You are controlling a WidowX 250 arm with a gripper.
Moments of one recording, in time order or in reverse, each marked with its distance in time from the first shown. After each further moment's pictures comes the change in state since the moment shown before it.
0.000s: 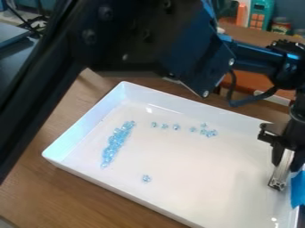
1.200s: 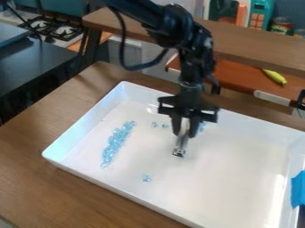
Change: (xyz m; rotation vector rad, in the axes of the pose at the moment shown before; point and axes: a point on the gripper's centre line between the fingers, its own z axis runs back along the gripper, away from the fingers) arm -0.014 0.180 0.016 0.084 0.065 0.314
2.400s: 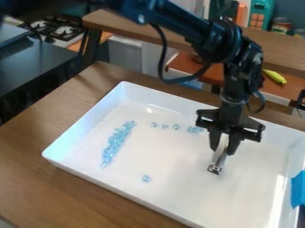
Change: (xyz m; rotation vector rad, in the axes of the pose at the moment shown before) arm -0.028 -0.080 -0.002 -0.040 -0.010 -0.184
